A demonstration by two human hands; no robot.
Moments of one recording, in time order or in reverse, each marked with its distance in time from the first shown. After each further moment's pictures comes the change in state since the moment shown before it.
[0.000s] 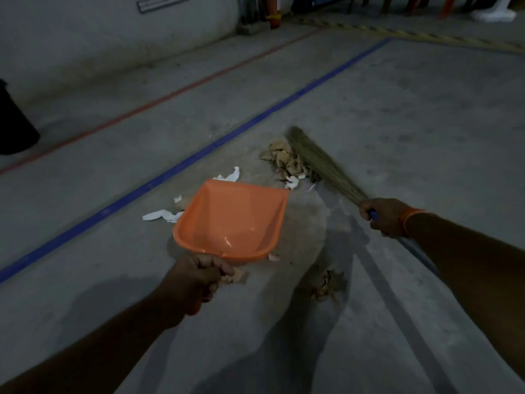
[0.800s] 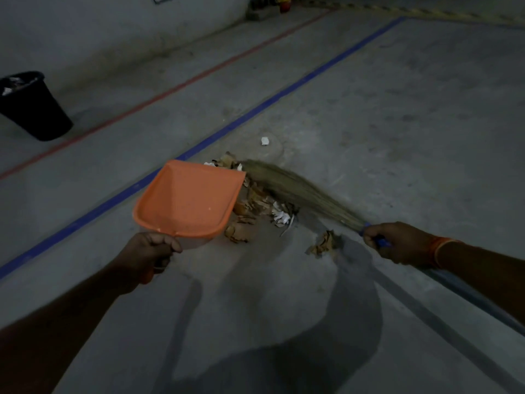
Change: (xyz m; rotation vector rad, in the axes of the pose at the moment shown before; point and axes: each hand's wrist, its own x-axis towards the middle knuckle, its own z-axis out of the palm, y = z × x) left_hand -0.090 -0.003 -0.091 0.188 0.205 0.025; right_hand -0.156 -0.014 0.050 0.014 -0.152 -0.225
